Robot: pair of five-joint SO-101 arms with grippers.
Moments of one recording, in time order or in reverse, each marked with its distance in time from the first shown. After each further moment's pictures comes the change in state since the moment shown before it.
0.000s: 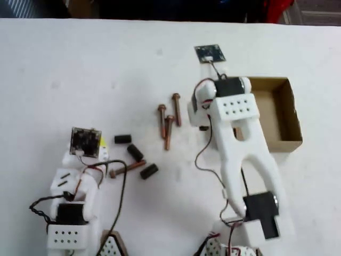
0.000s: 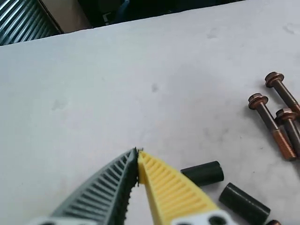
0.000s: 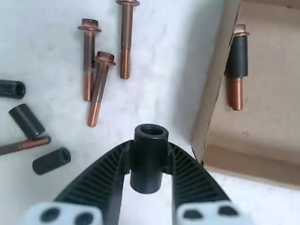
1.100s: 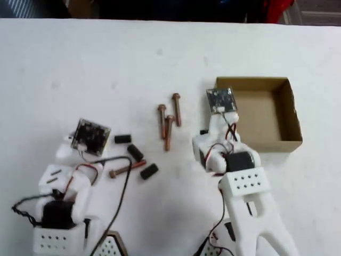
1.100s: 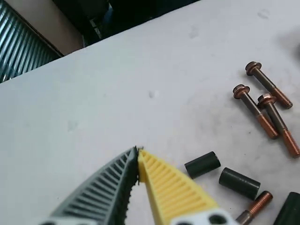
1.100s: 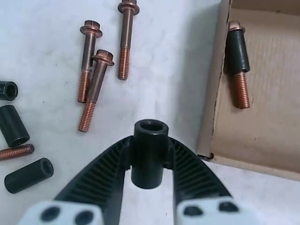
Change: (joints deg) left arm 2.4 11.6 -23.3 15.9 -9.7; right arm 0.0 -39.7 56.0 -38.3 0.0
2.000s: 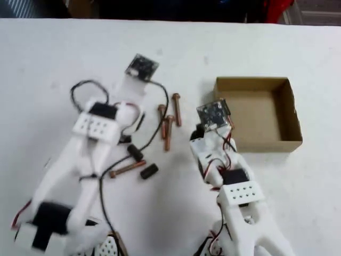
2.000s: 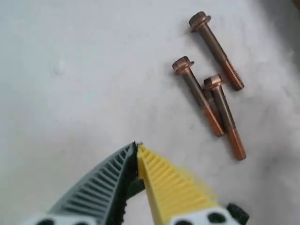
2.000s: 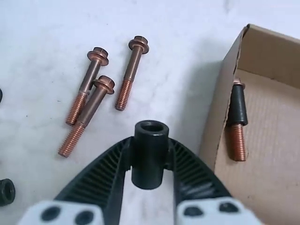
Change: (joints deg) left arm 13.4 77.8 -47.1 -0.1 10.2; right arm 0.0 -1.8 16.7 -28.8 11.1
